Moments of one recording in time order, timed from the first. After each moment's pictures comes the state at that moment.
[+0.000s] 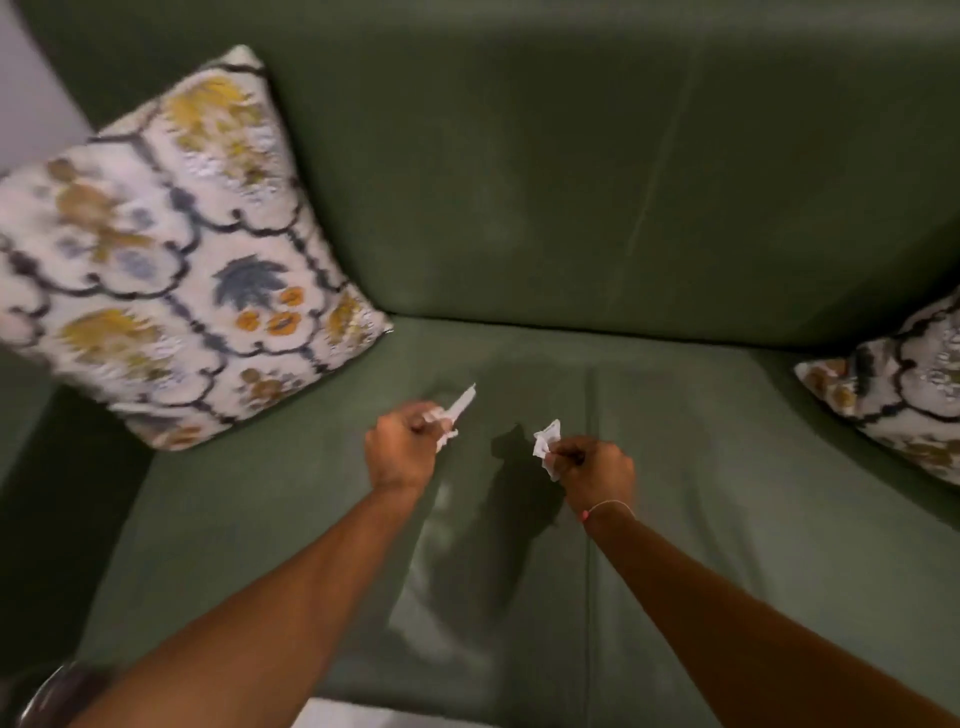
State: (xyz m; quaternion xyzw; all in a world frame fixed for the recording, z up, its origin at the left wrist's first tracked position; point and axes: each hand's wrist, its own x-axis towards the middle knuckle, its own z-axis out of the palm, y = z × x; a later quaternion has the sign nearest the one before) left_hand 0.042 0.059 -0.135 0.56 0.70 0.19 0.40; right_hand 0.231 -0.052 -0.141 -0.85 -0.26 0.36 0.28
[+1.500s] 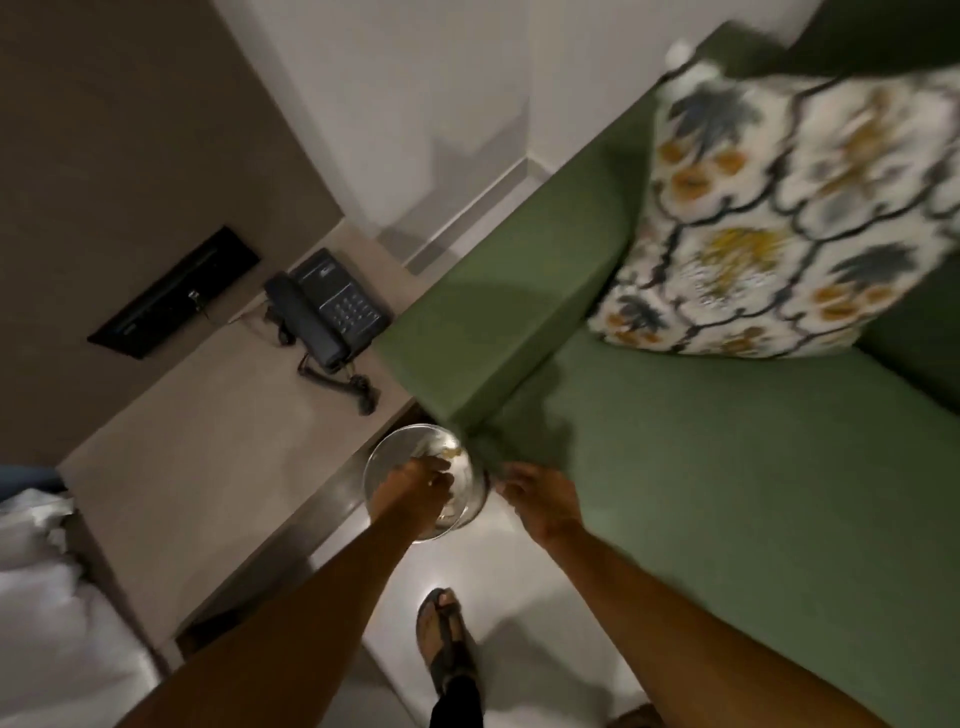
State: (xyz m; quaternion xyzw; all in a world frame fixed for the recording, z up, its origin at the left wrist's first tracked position) left_hand -0.413 -0.068 -0.111 0.42 0.82 -0.01 0.40; right_hand -0.239 -0.029 -0.122 -0.63 -0.53 0.57 0.01
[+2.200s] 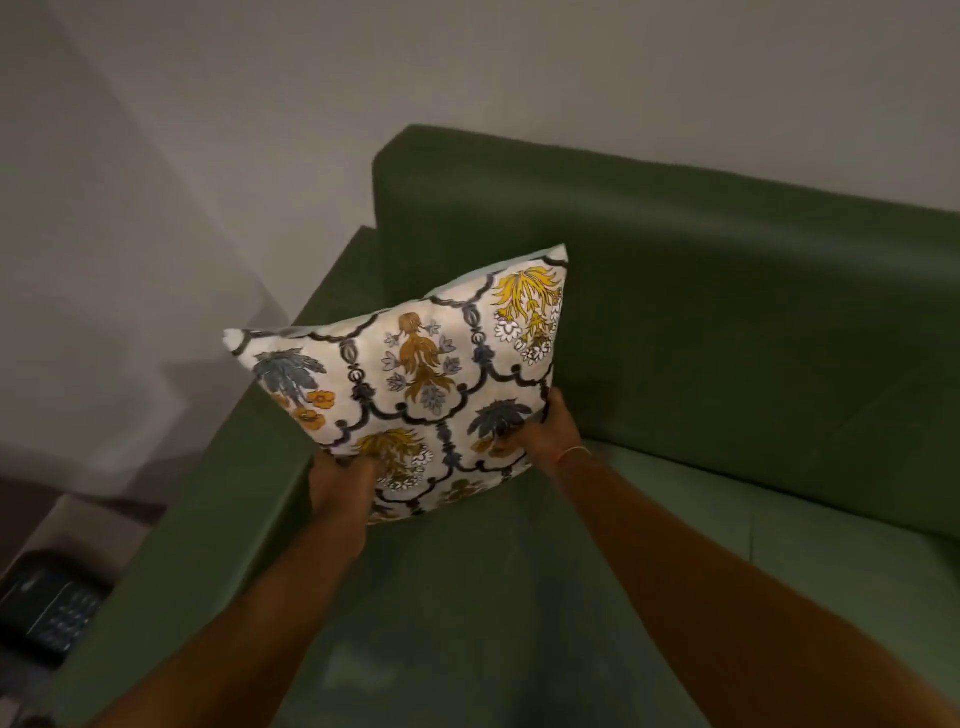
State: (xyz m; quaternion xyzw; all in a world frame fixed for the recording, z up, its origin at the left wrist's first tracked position) left_hand -0.156 0.215 -0.033 0.30 0.77 0.31 0.48; right_hand 0.075 0.206 -0.042 -0.70 -0.27 0.53 0.40
